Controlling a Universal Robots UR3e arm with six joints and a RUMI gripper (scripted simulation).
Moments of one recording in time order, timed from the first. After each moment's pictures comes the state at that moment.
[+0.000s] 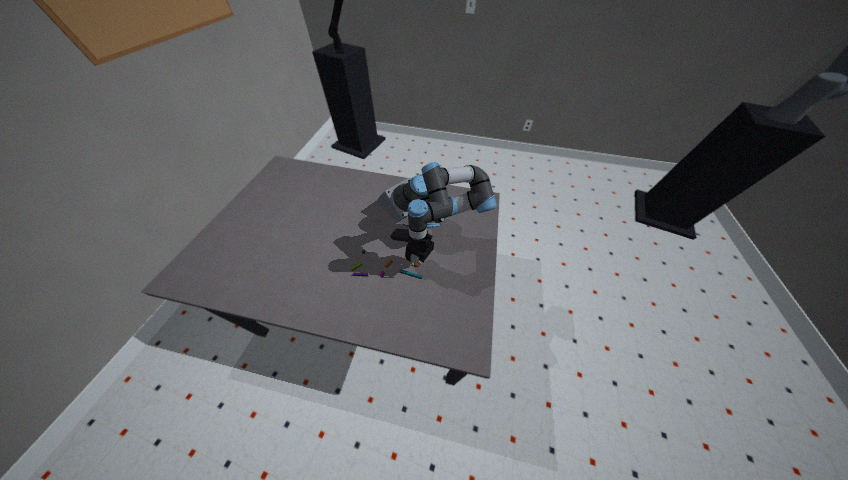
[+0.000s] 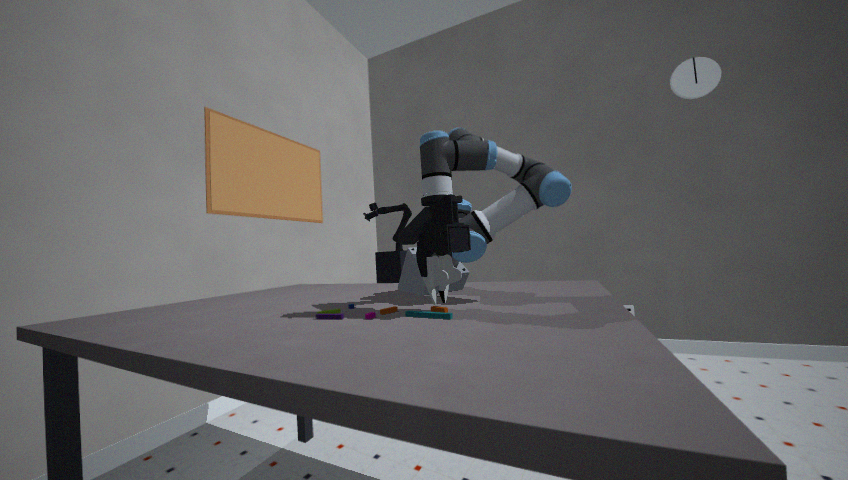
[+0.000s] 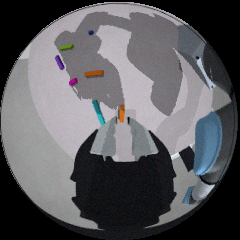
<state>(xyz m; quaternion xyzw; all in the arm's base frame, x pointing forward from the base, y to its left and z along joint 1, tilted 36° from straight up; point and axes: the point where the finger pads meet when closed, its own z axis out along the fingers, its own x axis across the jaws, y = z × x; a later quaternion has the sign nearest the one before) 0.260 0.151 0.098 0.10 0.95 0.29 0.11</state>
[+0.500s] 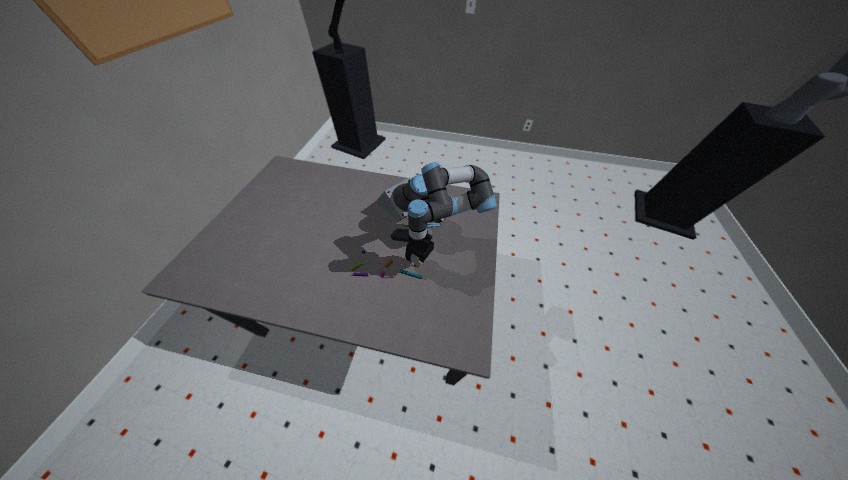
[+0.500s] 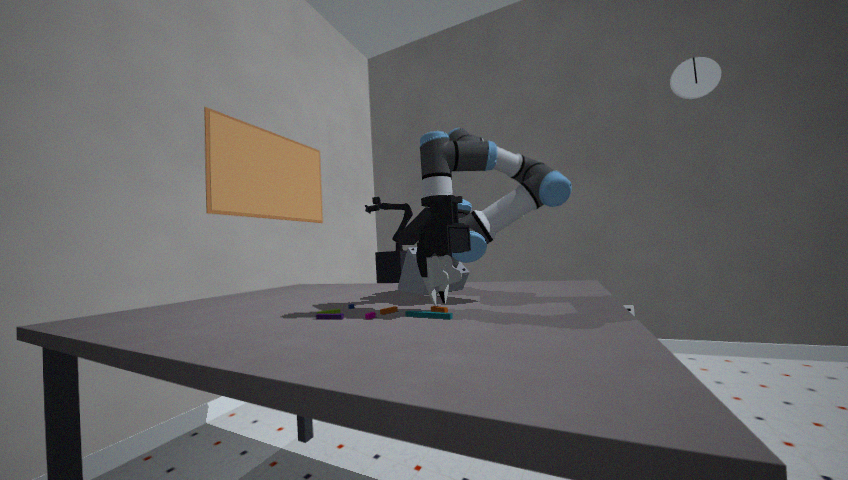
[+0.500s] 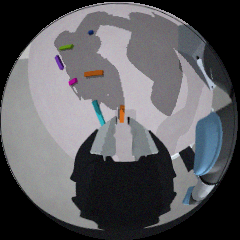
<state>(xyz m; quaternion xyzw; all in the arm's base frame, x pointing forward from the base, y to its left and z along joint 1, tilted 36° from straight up) 0.260 0.151 0.097 0.10 0.95 0.29 0.11</state>
